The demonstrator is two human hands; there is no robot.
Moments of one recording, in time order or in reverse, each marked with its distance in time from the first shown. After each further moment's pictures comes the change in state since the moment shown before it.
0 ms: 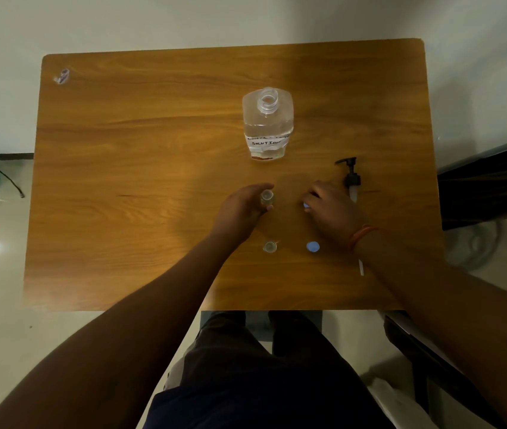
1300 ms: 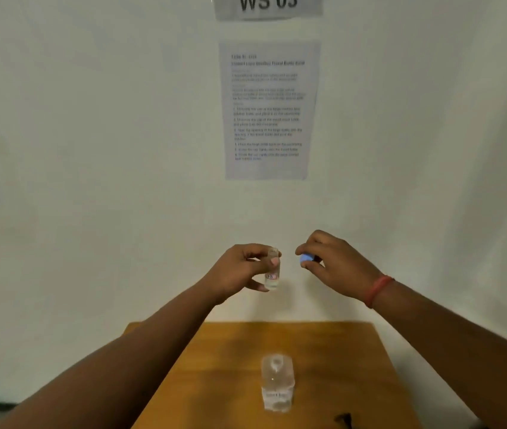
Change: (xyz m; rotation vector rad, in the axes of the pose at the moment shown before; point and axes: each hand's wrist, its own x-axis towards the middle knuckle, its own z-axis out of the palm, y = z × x) left_hand 0.011 0.278 -0.278 -0.396 0.040 0.363; right_hand 0.061 -0.072 -0.409 0.034 0.503 -0.128
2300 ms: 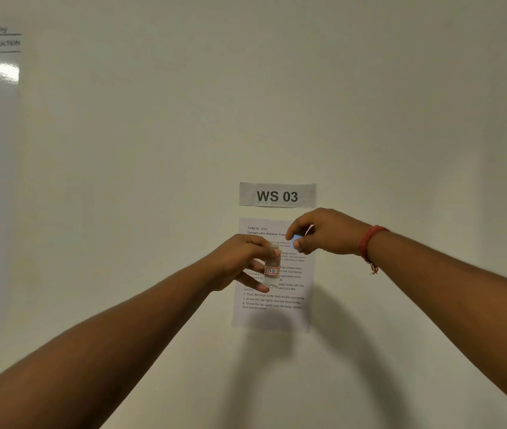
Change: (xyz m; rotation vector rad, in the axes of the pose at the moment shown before) left_hand 0.065 0.267 -0.093 0.065 0.035 0.227; right_hand 0.178 -0.098 -0.280 0.056 0.044 -0.094
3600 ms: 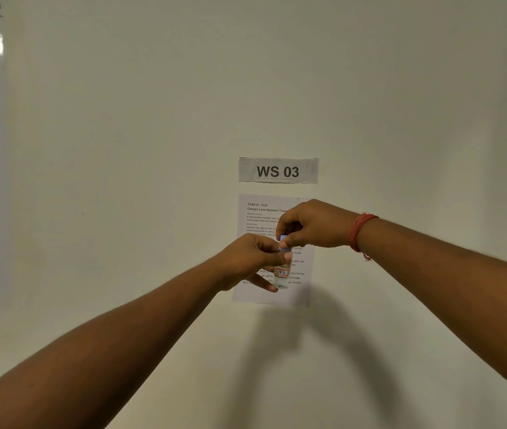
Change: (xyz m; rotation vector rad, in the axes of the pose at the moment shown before) left_hand -0.008 -0.037 0.026 0.022 -0.092 0.004; right_hand -0.002 -0.007 0.030 -0.210 -0.121 -0.134
